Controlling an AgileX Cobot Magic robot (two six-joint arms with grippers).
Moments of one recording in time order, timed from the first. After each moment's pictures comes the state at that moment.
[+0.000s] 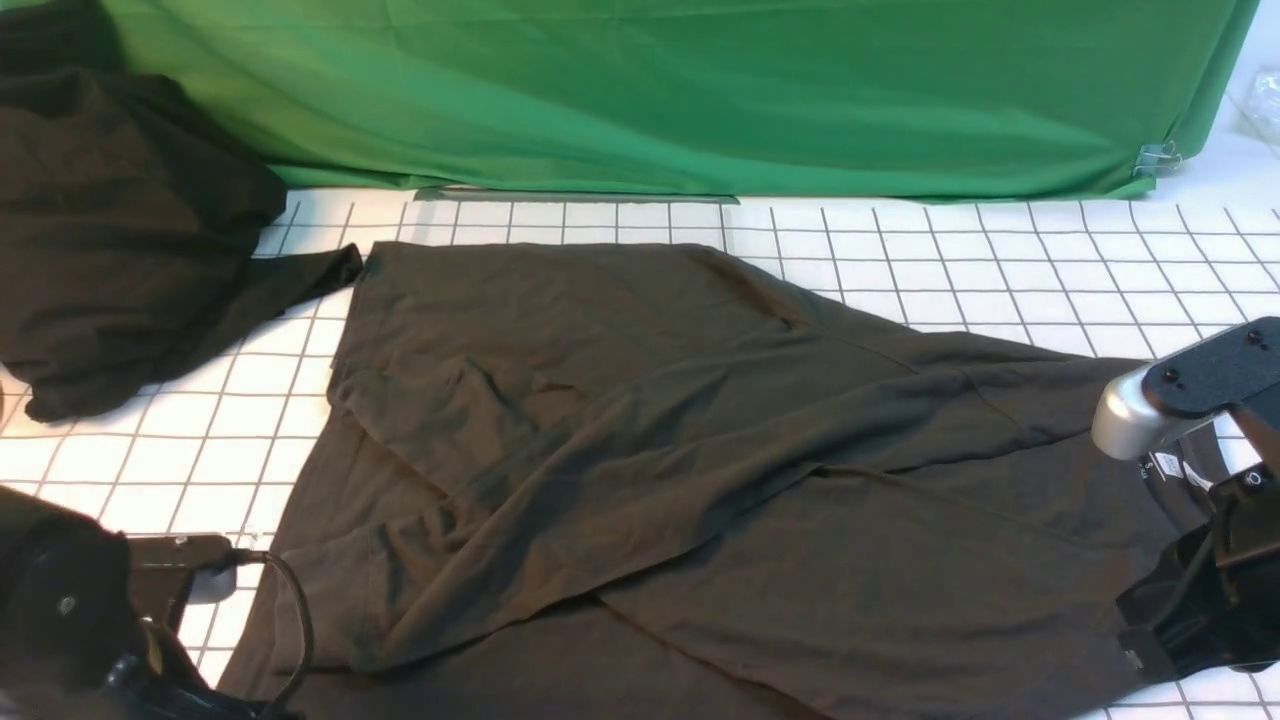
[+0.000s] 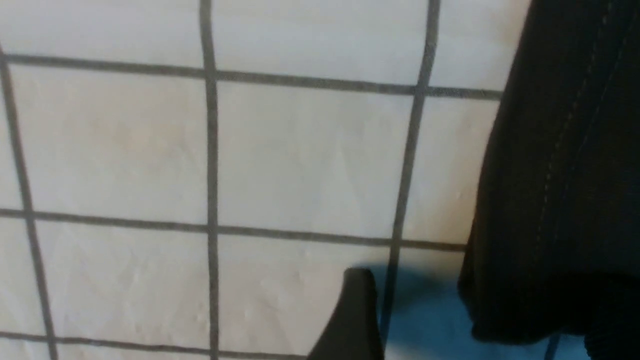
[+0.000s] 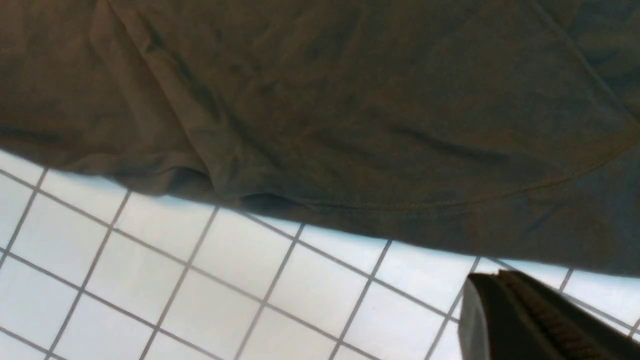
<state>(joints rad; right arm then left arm) 0.40 1.10 -0.80 0.09 0.90 -0.07 -0.27 1.40 -0.53 0.10 0.73 -0.42</state>
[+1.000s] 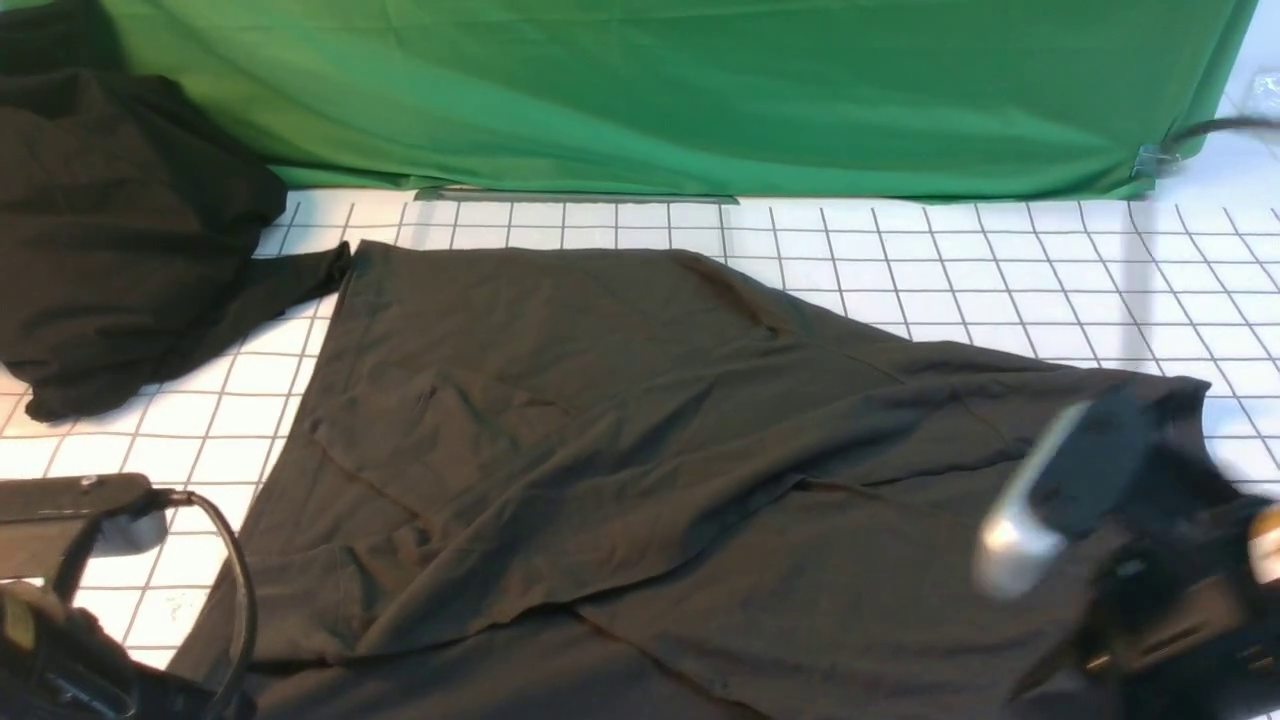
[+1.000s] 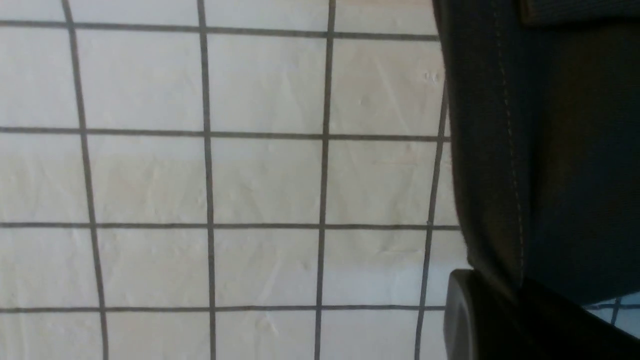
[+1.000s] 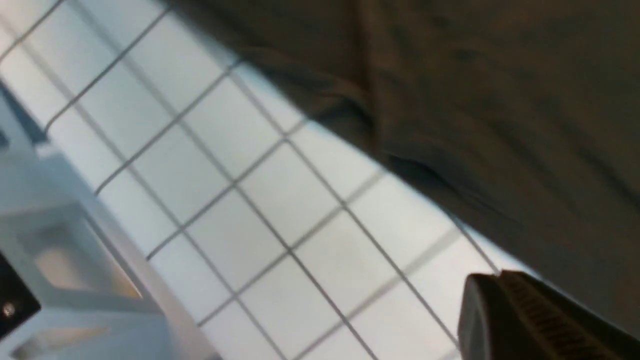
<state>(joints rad) 0.57 1.18 -0.80 0.28 0.93 -0.42 -0.27 1.04 -0.64 0.03 1.05 -0.35</state>
